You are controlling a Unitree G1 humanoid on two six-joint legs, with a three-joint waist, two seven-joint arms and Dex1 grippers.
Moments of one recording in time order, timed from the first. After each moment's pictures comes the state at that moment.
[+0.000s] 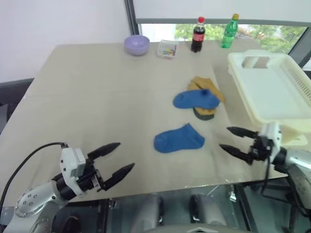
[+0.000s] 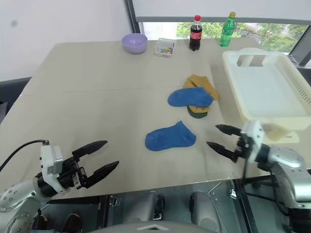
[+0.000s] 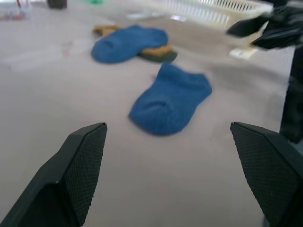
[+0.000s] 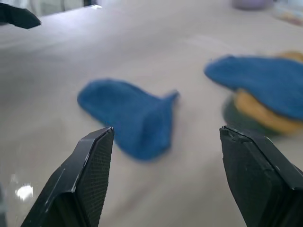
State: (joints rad) left arm 0.47 0.61 0.42 -0.53 -0.69 0.21 -1.01; right arm -0.02 -0.61 -0.10 -0.31 0.52 0.29 0.97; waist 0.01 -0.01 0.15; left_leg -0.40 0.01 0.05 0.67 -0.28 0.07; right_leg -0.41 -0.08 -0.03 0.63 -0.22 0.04
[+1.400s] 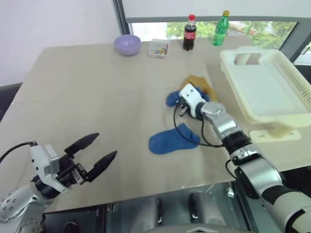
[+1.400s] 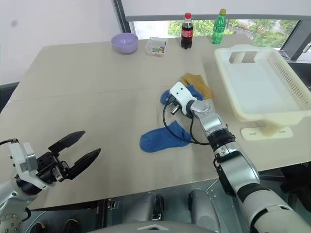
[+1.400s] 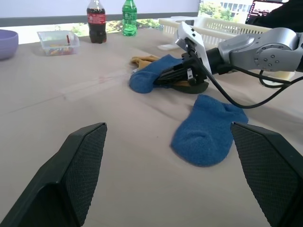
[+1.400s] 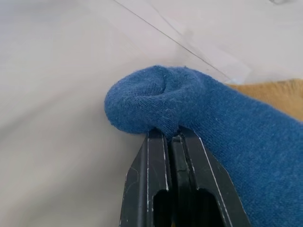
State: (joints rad) left arm 0.46 0.56 0.54 -0.48 -0.74 0.16 -0.97; right arm -0.86 -0.15 0.26 0.61 -0.06 0.26 0.56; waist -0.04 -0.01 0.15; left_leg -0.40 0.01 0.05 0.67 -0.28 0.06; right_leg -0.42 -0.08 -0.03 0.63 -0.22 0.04
